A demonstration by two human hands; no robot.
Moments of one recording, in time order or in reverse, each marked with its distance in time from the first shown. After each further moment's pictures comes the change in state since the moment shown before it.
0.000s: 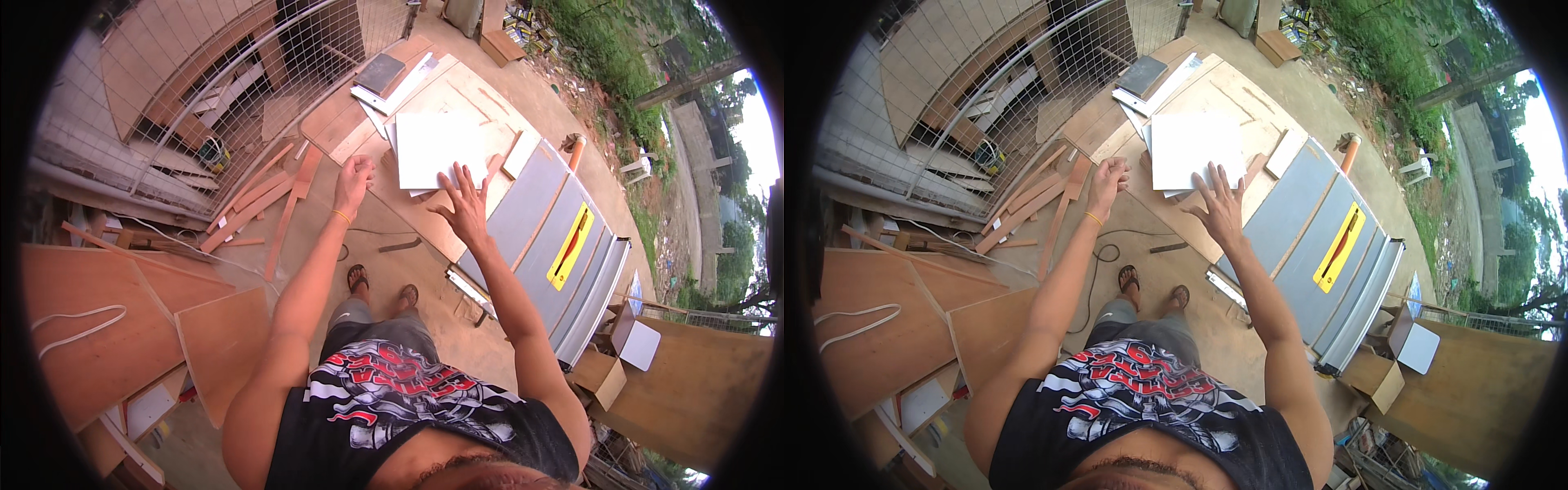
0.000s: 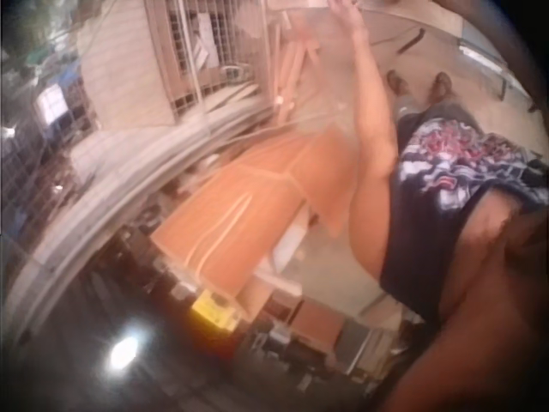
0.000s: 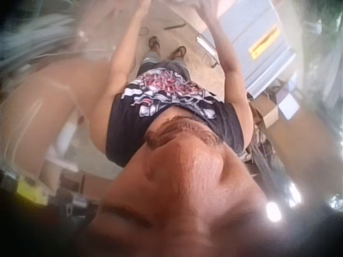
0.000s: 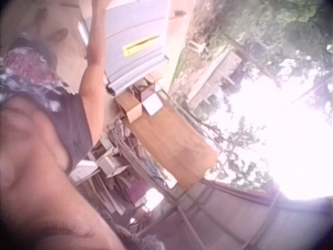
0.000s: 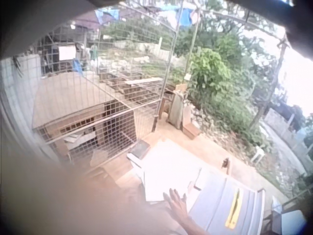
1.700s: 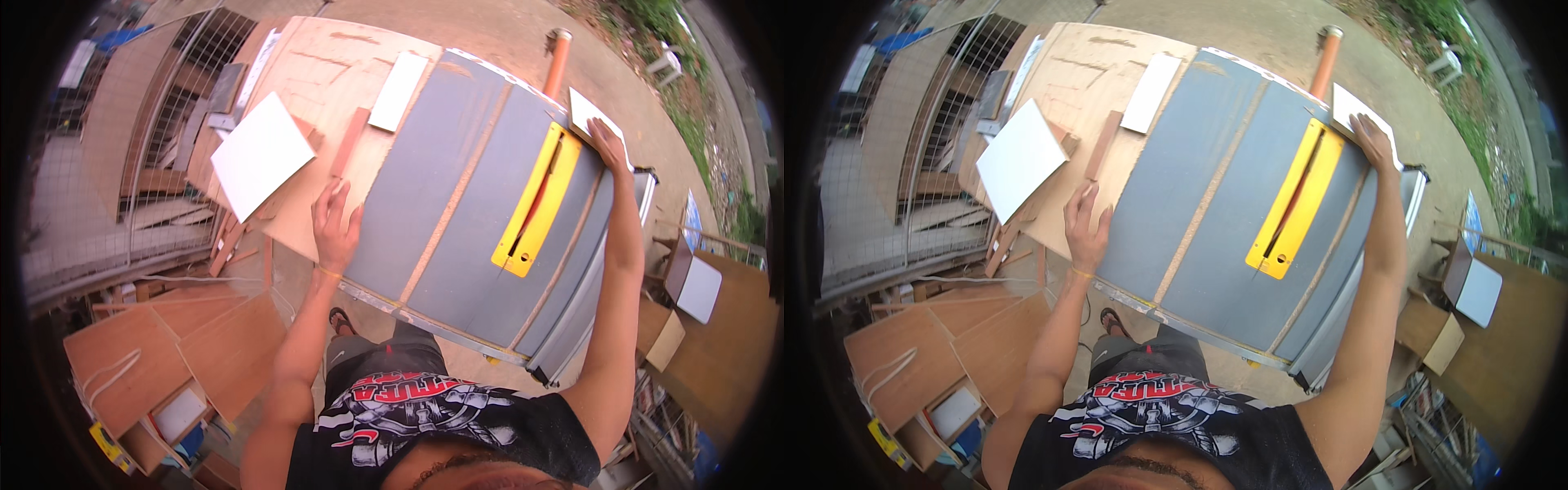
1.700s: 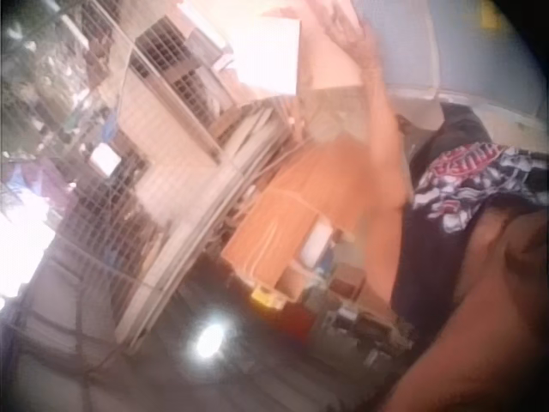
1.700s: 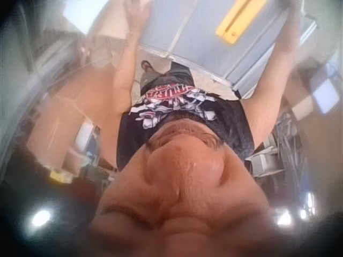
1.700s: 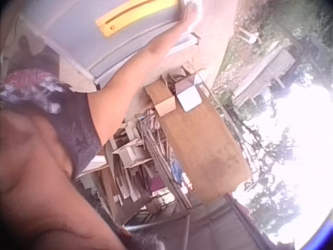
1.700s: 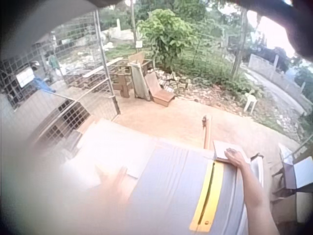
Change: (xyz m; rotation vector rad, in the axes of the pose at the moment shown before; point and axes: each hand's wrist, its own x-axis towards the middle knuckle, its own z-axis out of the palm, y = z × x) left_hand -0.093 -0.101 0.308 0.981 0.022 0.703; right_hand -0.177 0.683 -0.038 0.251 -0.185 0.719
